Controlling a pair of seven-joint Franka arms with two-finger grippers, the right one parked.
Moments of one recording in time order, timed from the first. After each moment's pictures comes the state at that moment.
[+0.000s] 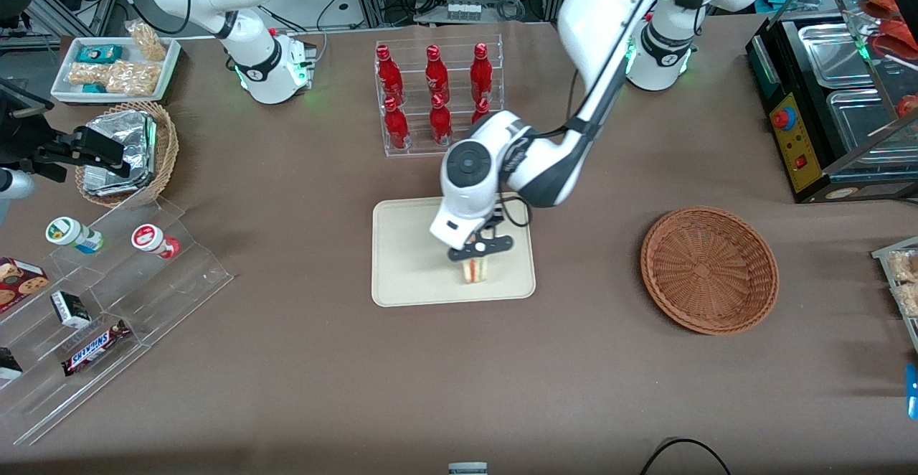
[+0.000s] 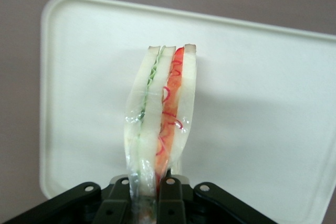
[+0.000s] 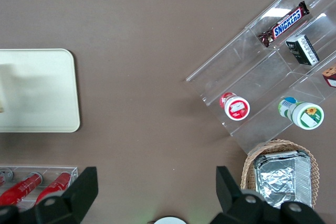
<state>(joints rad) -0.80 0.74 0.01 -1.38 -0.06 2.07 -0.96</state>
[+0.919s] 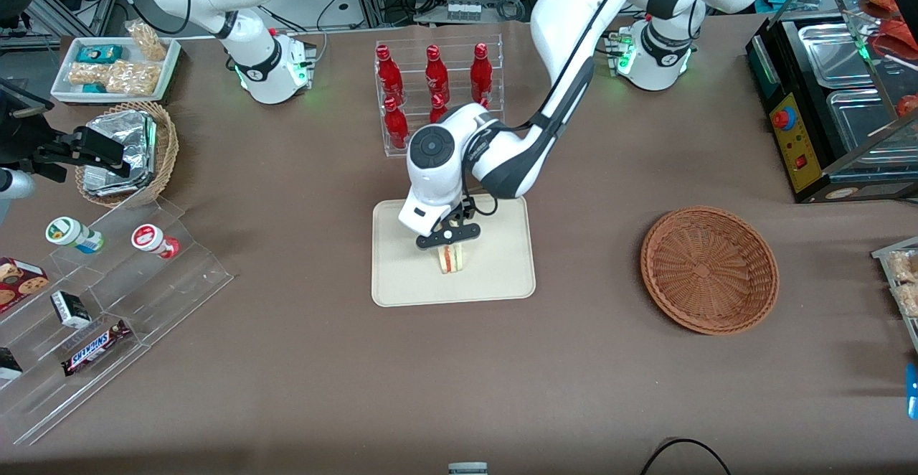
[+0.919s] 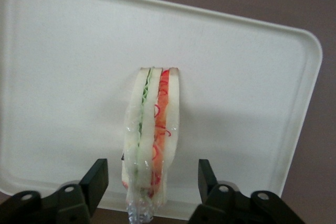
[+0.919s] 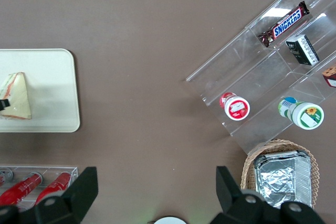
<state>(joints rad) -0.86 0.76 0.03 -1.30 -0.06 2.08 -1.05</state>
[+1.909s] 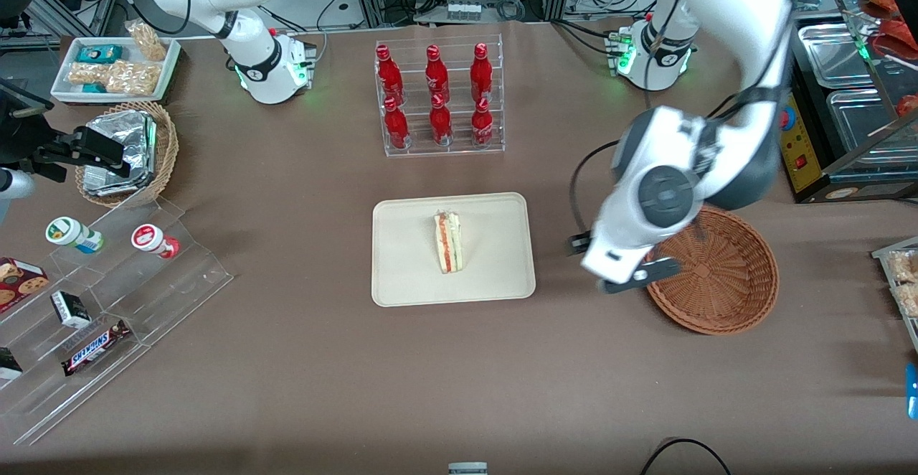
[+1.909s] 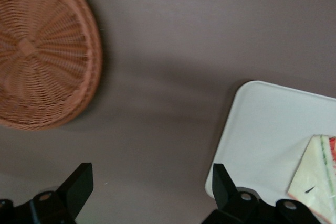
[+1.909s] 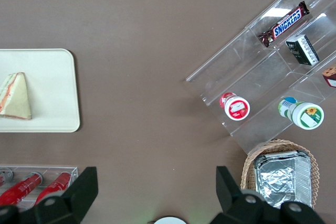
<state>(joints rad) -0.42 0.36 0.05 -1.56 -0.05 1.73 -0.62</state>
